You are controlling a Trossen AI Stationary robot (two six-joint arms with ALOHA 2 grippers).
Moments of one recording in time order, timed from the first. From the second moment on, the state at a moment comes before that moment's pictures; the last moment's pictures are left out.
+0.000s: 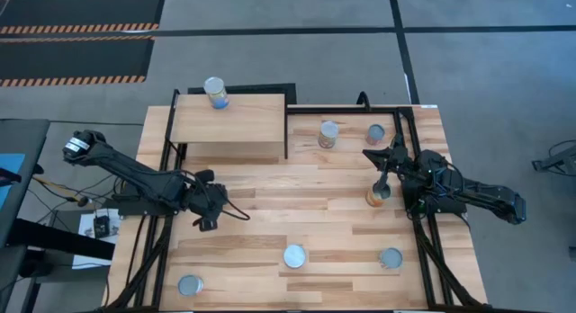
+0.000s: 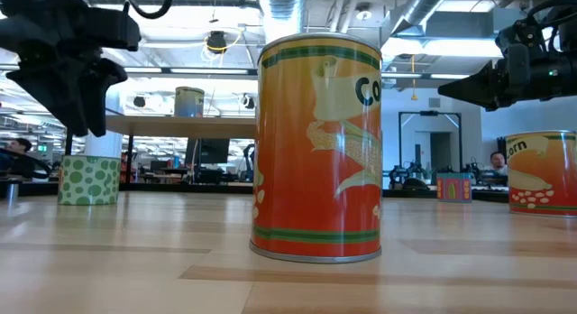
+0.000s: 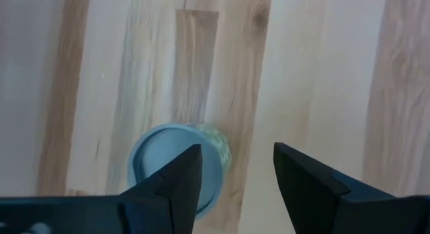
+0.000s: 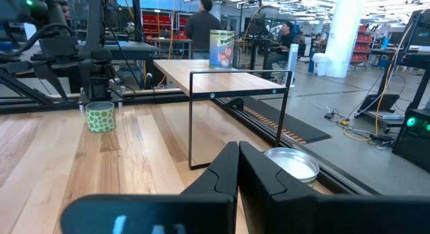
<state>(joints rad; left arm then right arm) -0.39 1.13 0.72 -0.90 -0.30 -0.47 -0.34 0.02 0.00 0.04 0.11 -0.05</state>
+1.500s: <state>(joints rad) -0.37 1.31 0.92 -0.92 -0.39 -0.34 -0.34 0.02 0.00 0.04 0.11 -0.05</state>
